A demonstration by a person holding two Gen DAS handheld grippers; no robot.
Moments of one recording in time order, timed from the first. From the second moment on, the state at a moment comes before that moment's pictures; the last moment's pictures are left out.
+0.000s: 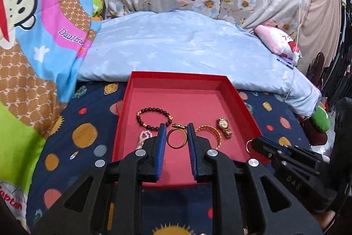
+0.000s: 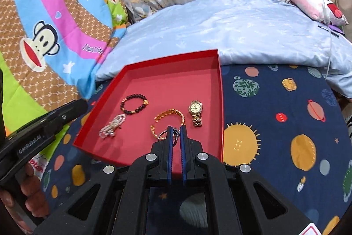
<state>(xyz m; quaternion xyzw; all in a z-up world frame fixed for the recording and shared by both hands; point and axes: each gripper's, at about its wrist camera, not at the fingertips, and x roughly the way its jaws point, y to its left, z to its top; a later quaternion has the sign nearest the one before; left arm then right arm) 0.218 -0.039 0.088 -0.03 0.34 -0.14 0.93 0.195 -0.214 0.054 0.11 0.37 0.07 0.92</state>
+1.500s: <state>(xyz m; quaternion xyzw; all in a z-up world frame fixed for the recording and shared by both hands) 0.092 0.016 0.037 -0.07 0.39 -0.09 0.91 0.045 -0.215 0.021 0.13 0.38 0.05 0.91</state>
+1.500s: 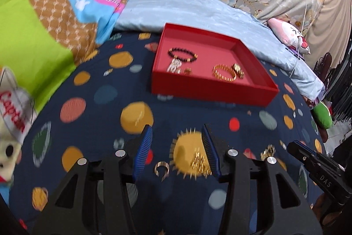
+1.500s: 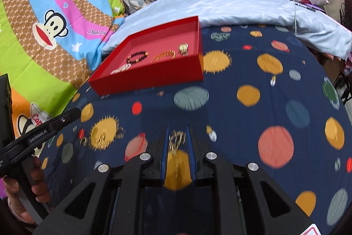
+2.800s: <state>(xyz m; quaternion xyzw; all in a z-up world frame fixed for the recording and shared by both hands) 0.061 0.018 0.001 -0.06 0.42 -0.09 0.90 0.070 -0.198 -0.001 0.10 0.42 0.03 0.90</state>
